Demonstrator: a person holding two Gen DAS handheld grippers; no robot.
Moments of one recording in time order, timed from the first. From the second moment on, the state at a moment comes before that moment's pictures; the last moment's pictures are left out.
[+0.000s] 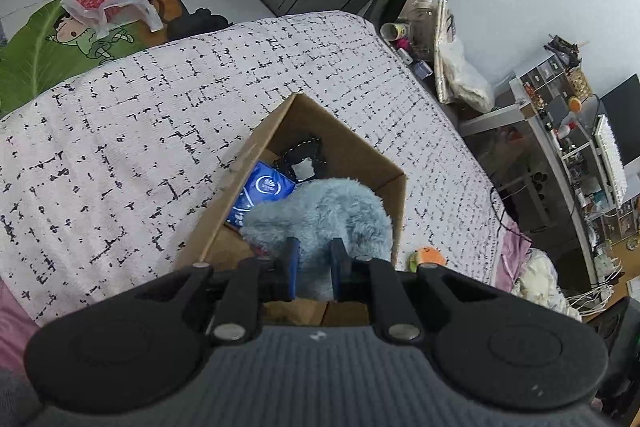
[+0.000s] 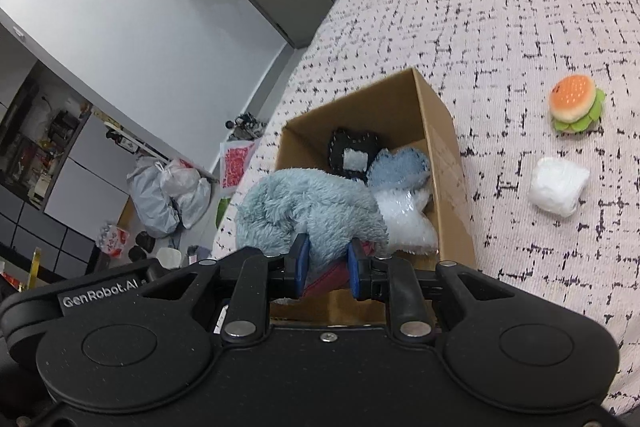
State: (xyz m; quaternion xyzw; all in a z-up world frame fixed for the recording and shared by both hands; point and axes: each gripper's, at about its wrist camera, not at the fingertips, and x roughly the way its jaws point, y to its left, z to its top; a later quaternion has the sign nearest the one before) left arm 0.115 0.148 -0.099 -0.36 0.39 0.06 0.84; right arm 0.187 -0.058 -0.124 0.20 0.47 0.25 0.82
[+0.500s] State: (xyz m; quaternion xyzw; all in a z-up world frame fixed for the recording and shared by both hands) left arm 0.114 0.128 -0.076 -0.32 0.39 0.10 0.86; right arm 0.184 -0.094 -0.111 0.23 0.47 0.24 0.82
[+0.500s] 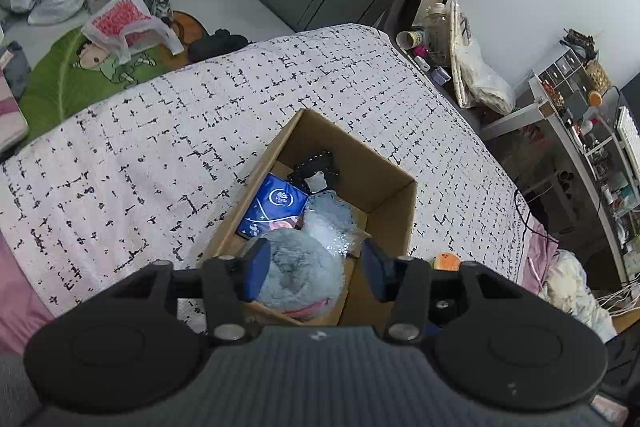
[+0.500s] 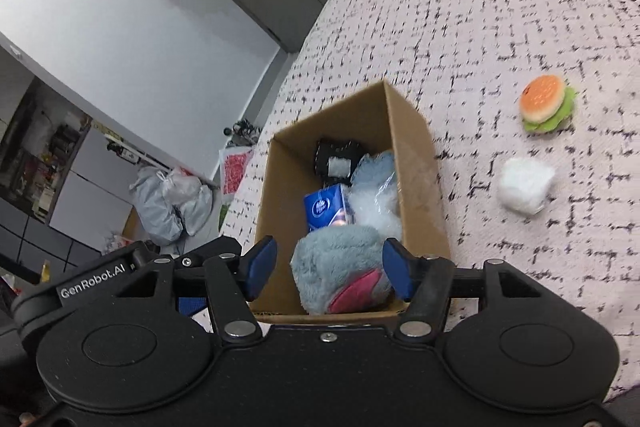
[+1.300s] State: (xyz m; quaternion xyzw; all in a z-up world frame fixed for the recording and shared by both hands) left arm 0.117 0.046 -0.044 -0.25 0.37 0.10 0.89; right arm 0.181 -0.203 -0.095 0.25 0.41 0.20 0.85
